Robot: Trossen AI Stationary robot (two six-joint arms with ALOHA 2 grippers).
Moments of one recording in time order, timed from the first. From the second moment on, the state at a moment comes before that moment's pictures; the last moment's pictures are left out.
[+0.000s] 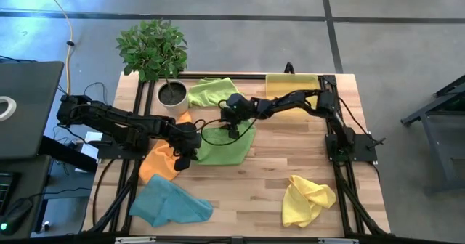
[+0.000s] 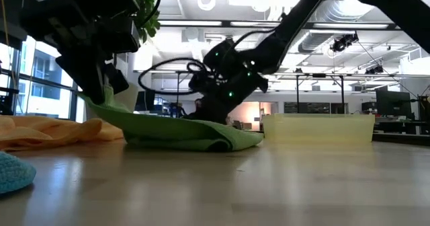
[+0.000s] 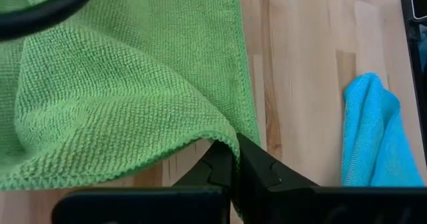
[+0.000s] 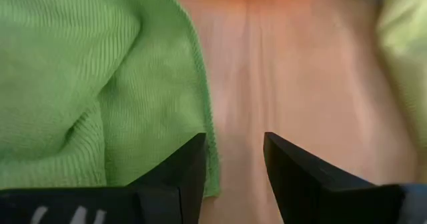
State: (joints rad) left arm 0.07 1.26 0.59 -0.34 0.30 -0.21; right arm -0.28 2.19 1.30 0.16 -0.32 -0.26
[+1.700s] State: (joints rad) left arm 0.07 1.26 0.59 -0.35 0.12 -0.18; right arm -0.25 2.22 1.49 -0.26 -0.23 -0.32
